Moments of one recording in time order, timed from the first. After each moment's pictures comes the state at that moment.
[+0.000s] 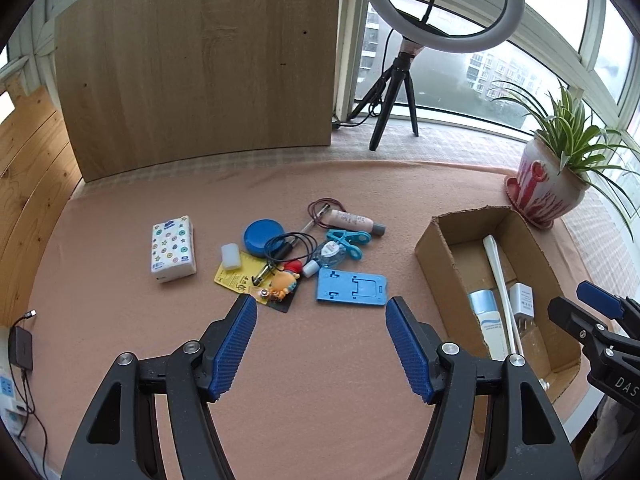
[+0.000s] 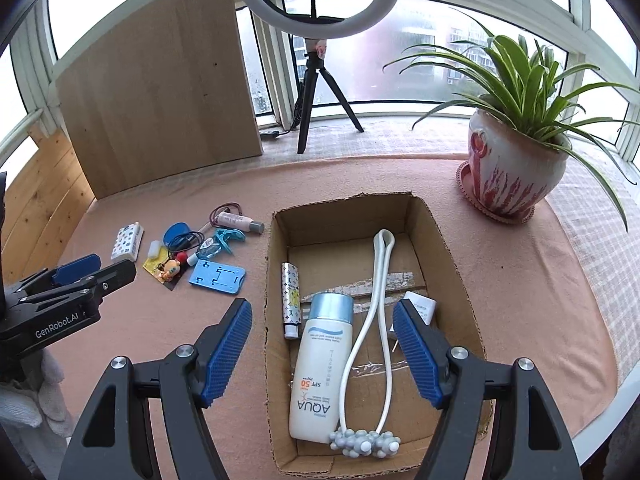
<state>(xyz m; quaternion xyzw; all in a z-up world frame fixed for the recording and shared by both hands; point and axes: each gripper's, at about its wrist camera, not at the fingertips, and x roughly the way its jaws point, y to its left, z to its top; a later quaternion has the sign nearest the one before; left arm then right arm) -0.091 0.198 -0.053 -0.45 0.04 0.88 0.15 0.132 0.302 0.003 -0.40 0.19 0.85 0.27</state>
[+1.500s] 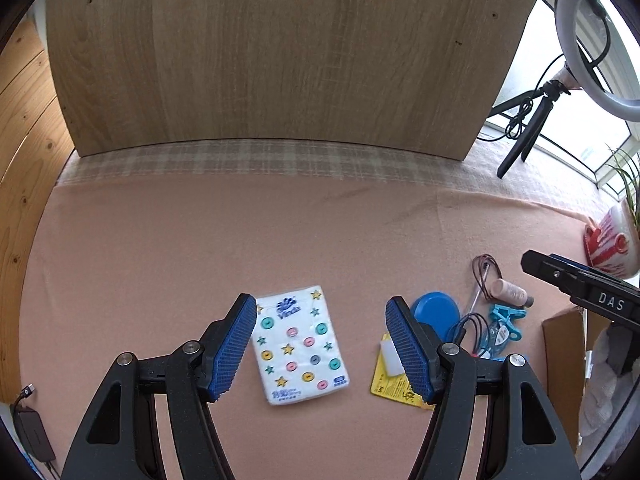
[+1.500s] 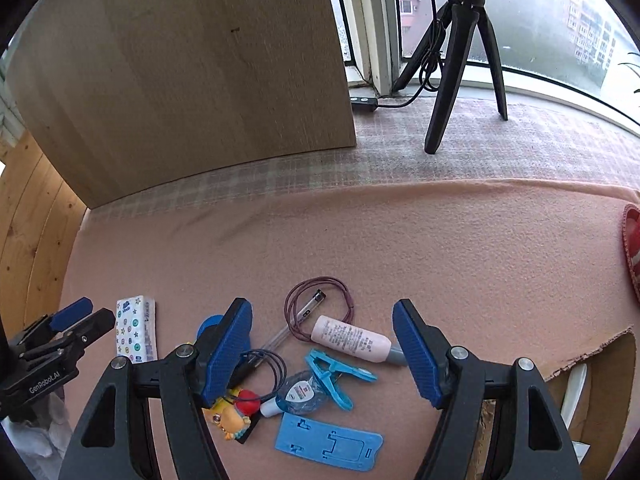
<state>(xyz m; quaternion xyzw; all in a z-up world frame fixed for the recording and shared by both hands) -0.299 0.077 -0.125 -0.54 0.00 0.83 0.13 -0.128 0.342 -0.066 -0.49 0.25 0.81 0.20</state>
